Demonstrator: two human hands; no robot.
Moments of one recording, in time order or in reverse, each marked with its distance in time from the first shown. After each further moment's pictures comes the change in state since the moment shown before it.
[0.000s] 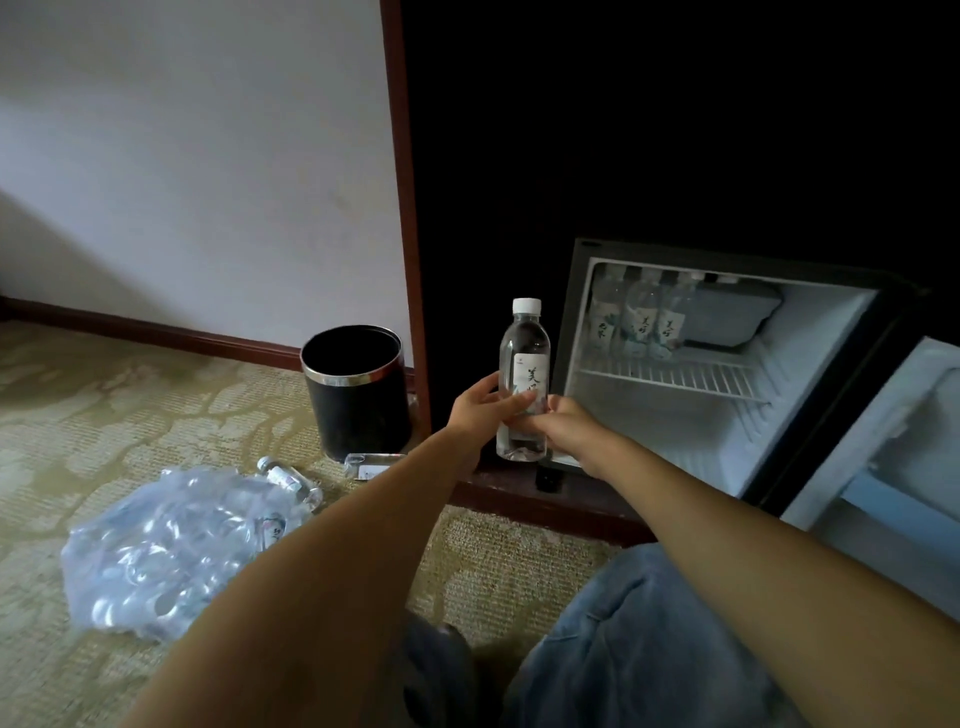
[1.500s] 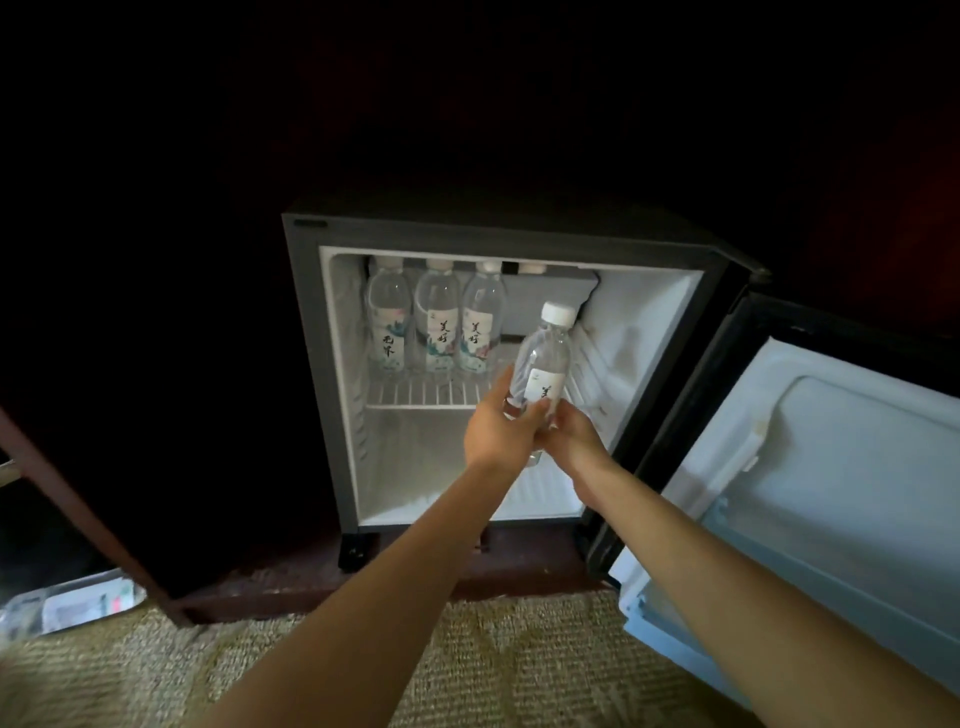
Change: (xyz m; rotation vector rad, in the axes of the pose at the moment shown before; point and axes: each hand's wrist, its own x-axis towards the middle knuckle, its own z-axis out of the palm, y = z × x) left_hand 0.172 -0.080 0.251 0.291 -0.158 0.125; right_hand 0.087 0.103 -0.246 0.142 0.535 -0.026
